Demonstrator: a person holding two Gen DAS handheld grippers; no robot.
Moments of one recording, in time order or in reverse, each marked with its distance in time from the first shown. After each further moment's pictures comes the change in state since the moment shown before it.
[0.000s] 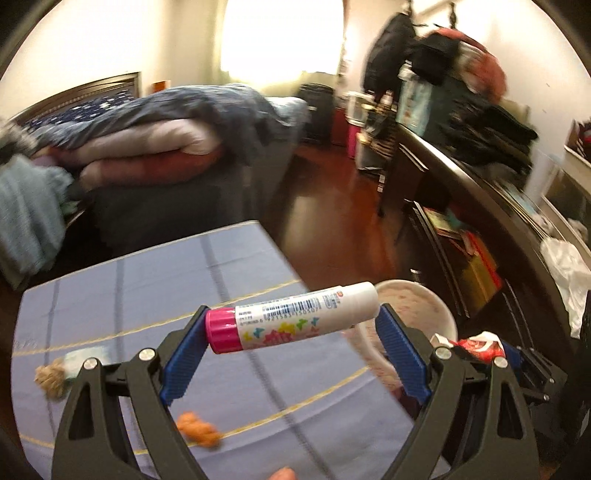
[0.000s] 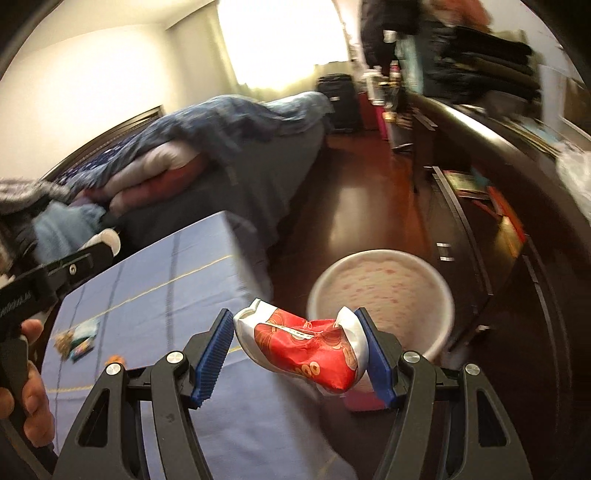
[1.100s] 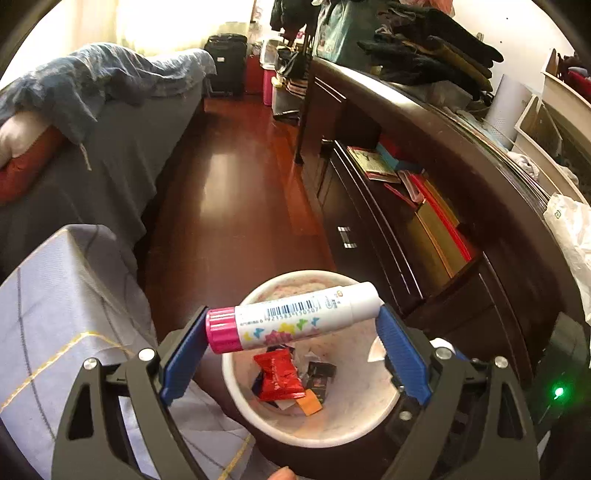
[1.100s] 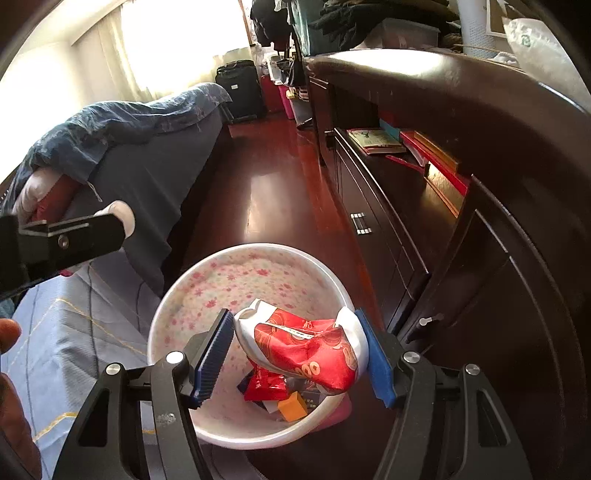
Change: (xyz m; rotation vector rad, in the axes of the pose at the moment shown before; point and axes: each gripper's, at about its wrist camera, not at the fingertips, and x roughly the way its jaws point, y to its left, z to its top) left arm 0.188 -0.150 0.022 0.152 0.205 -0.255; right arm 0.105 -0.126 0.000 0.197 0.038 -0.279
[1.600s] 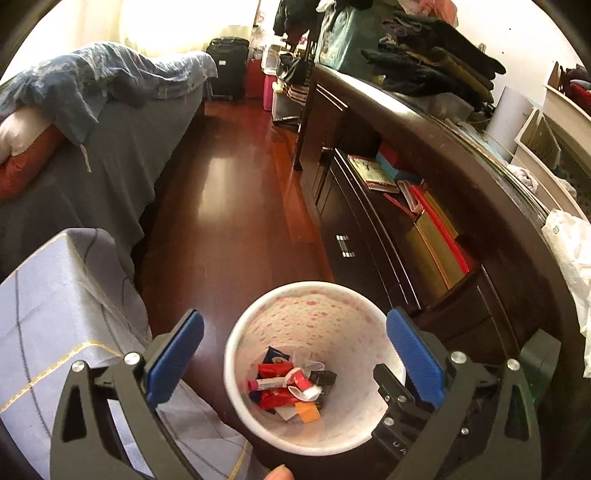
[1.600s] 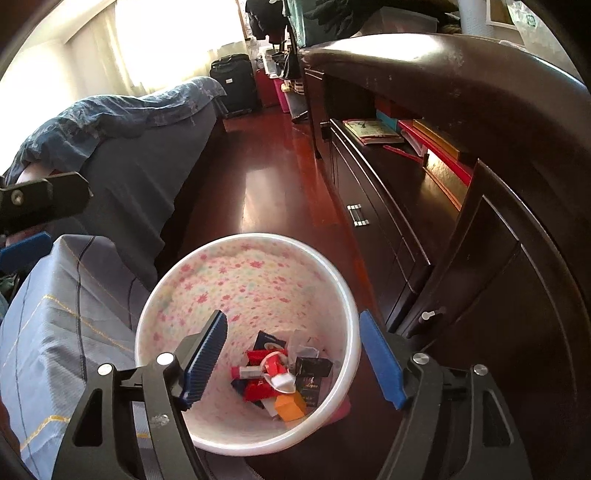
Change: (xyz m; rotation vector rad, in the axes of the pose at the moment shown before) left arm -0.010 0.012 0.006 -0.018 -0.035 -0.008; right arm 0.013 -0.001 -0.005 0.007 0.025 -0.009
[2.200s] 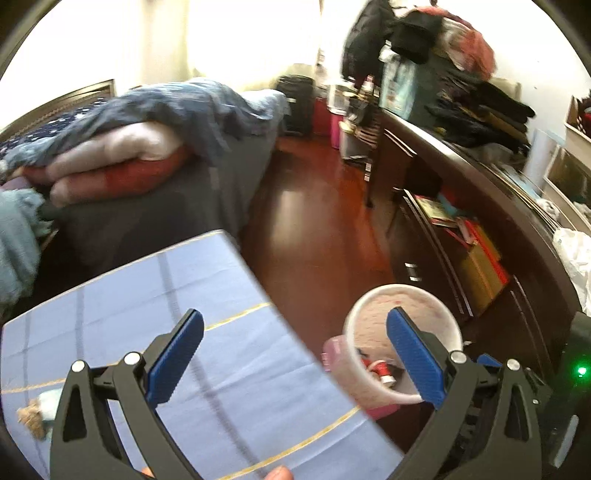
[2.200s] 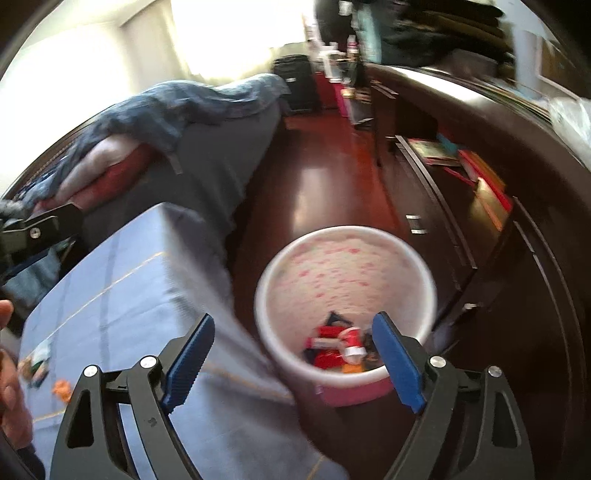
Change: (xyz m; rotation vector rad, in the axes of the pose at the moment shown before) left arm -0.148 0.080 -0.046 -0.077 -0.148 0.262; right arm -0.090 0.087 -0.027 -0.144 0.007 0.183
